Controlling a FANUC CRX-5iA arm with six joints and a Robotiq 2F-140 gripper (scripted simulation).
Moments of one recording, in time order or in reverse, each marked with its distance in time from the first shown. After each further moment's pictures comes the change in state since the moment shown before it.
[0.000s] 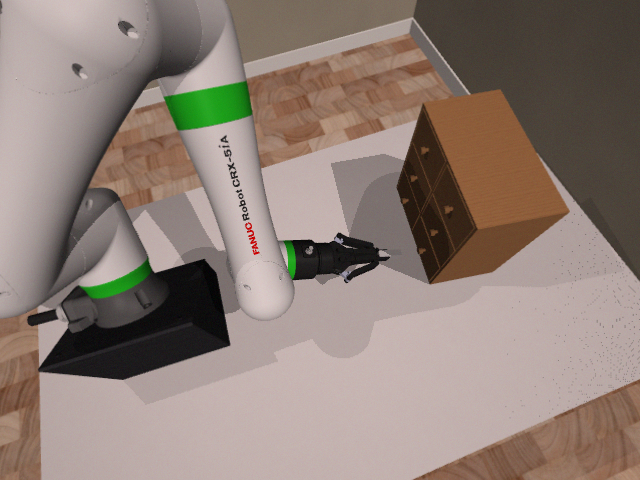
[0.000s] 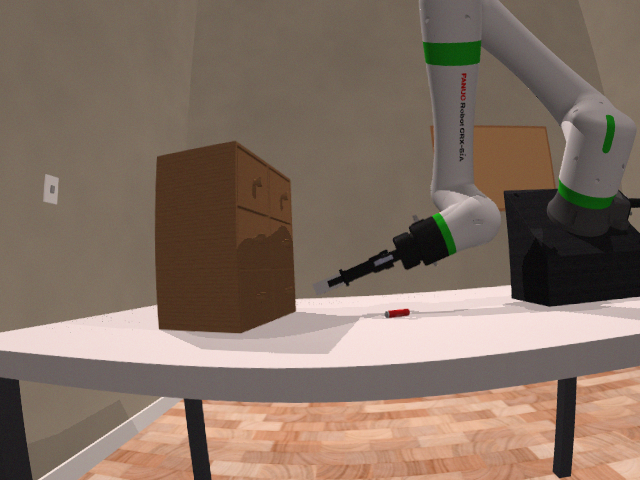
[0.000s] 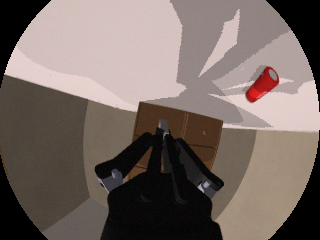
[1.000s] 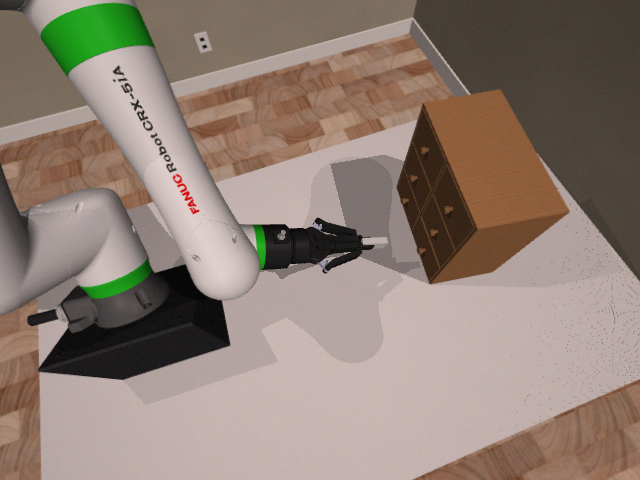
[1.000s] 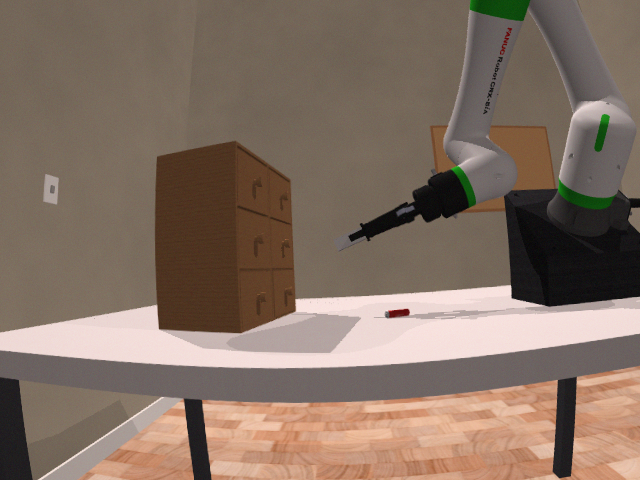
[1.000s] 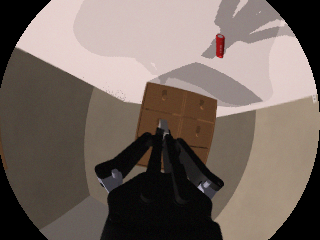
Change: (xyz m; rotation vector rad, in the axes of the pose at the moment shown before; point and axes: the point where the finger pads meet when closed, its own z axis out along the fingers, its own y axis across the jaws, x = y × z) arm -0.072 0.001 -0.081 -0.002 0.014 0.001
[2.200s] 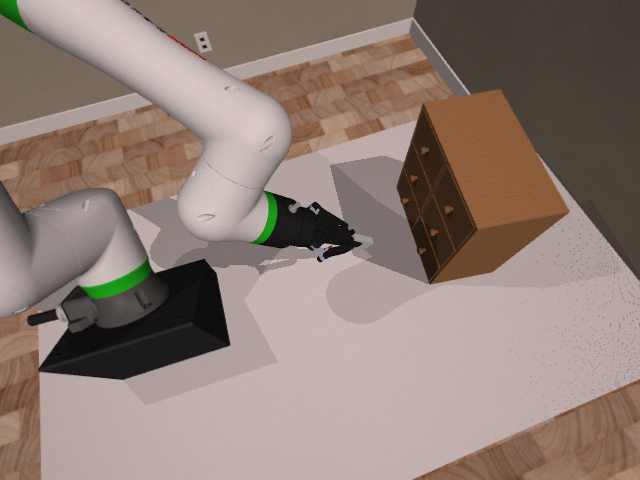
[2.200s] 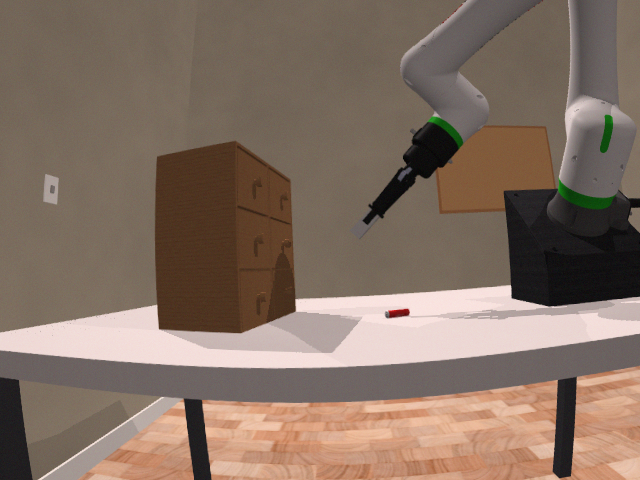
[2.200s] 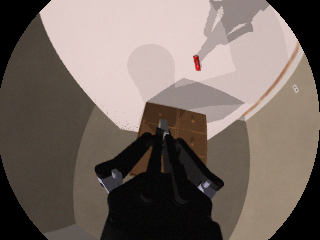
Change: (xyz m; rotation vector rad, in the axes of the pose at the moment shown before) arm -0.017 -0.002 -0.043 0.000 0.410 0.001
